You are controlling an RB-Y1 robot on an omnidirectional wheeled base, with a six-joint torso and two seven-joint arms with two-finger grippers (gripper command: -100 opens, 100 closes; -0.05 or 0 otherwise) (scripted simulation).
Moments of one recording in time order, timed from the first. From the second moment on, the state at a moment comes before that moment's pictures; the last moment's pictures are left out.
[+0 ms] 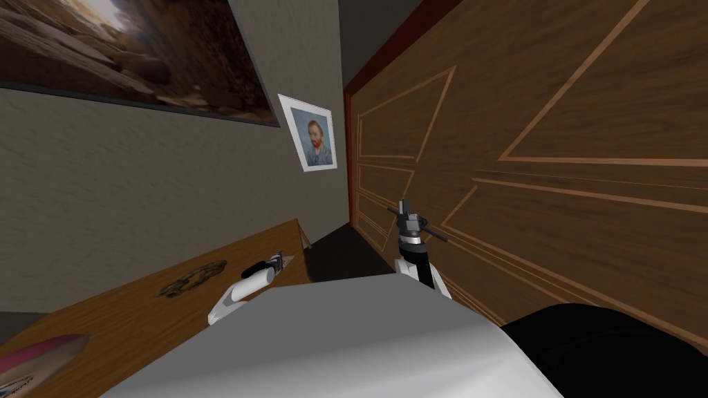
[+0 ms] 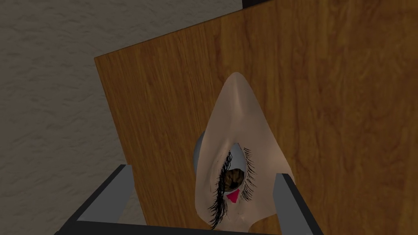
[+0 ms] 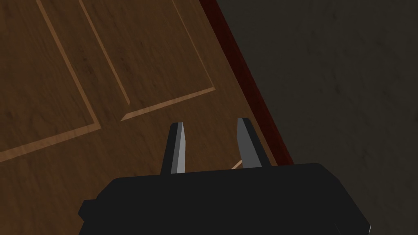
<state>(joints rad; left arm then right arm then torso) 0.13 0.31 0.32 -1.30 0.30 0.54 -0.03 0.49 0.01 0.00 -2.23 0.12 -0.62 0.11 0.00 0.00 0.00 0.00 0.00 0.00</state>
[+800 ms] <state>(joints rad) 0.10 0.31 0.34 -1.20 0.28 0.48 -0.01 0.49 0.01 0.00 -2.23 0.12 -0.62 0.11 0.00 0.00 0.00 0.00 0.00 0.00</state>
